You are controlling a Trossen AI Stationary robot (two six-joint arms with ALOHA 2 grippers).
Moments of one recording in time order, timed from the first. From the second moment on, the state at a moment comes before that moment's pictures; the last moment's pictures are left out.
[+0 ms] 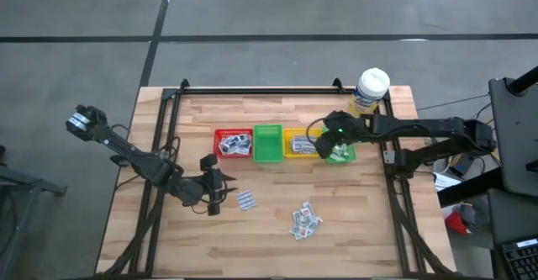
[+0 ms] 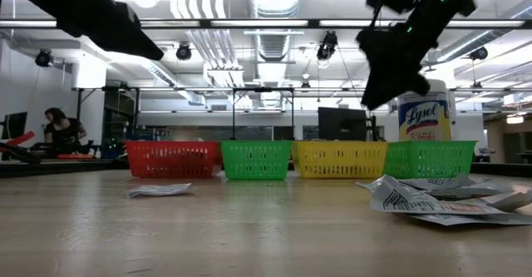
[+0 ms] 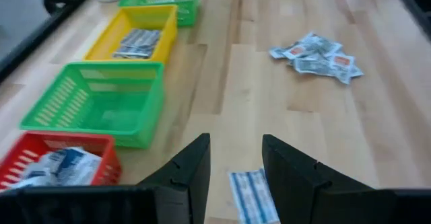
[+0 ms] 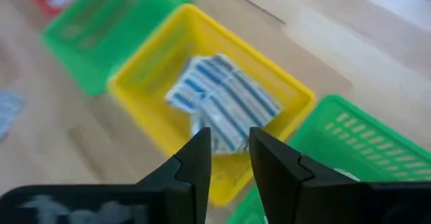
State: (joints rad) left arm -0.54 1.10 0.62 -0.13 -0.61 -0.34; right arm -0.22 1.19 0.76 -0.50 0.16 0.61
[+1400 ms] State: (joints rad) left arm -0.38 1.71 1.14 -0.65 -0.21 -0.66; right arm -0.02 0.76 0.71 -0.49 0.15 0.28
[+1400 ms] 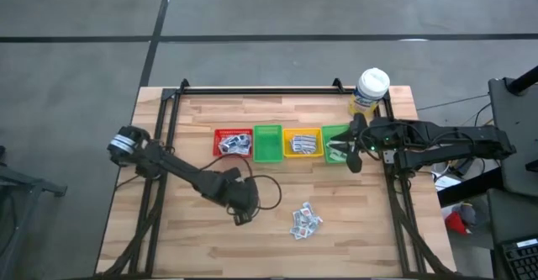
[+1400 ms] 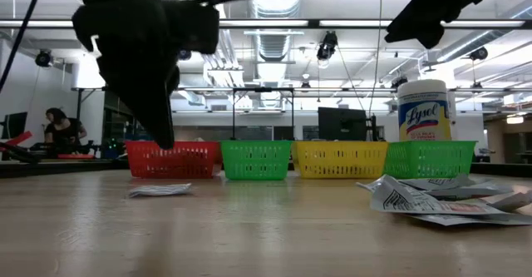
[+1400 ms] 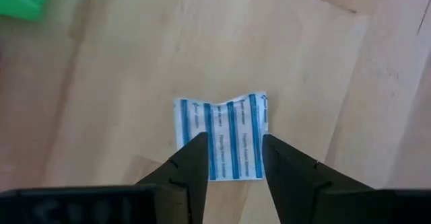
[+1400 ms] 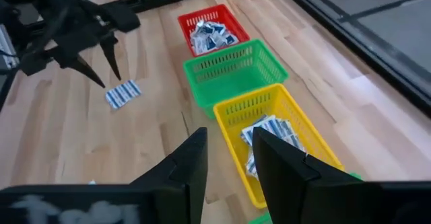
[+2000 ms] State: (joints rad) left arm -0.33 1.75 1.13 -0.67 -0.23 -0.69; right arm -0.02 0.69 0.61 -0.47 0.15 0.29
